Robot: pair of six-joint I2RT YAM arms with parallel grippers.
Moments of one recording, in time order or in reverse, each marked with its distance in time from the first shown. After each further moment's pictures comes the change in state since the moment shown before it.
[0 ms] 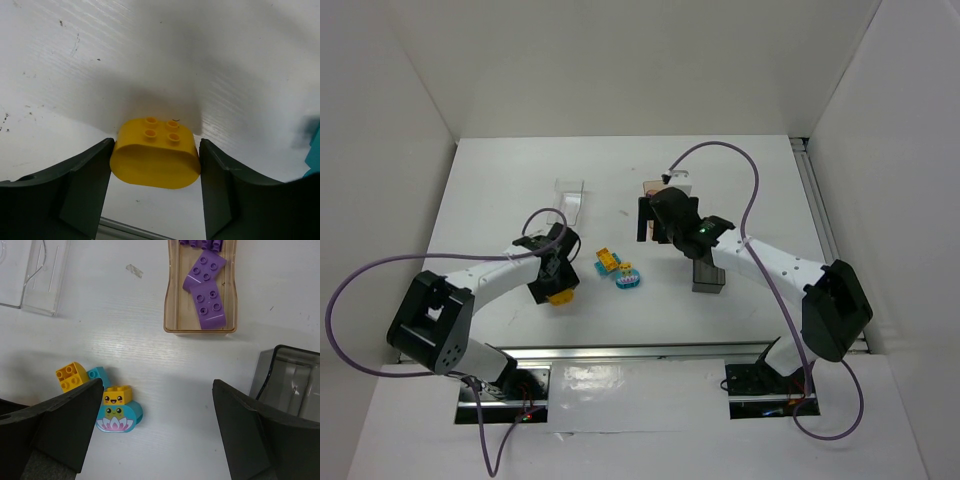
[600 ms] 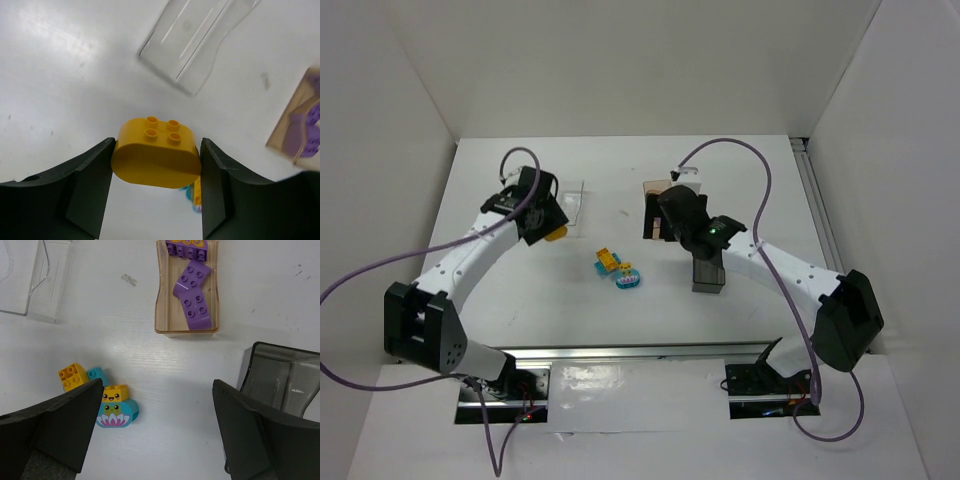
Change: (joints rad) left arm 0.149 -0.040 0.350 -0.030 0.004 0.148; right arm -0.013 -0.067 0.000 -0.045 0.026 0.000
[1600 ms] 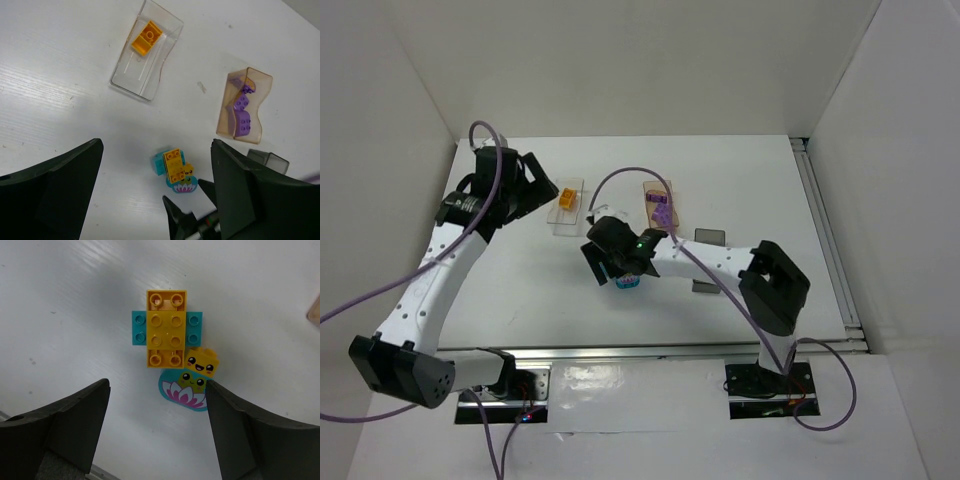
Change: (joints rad) left arm 0.068 -0.120 0.231 -0.049 0.075 0.171; right arm 0.258 0.360 0.218 -0.076 -0.160 -0.179
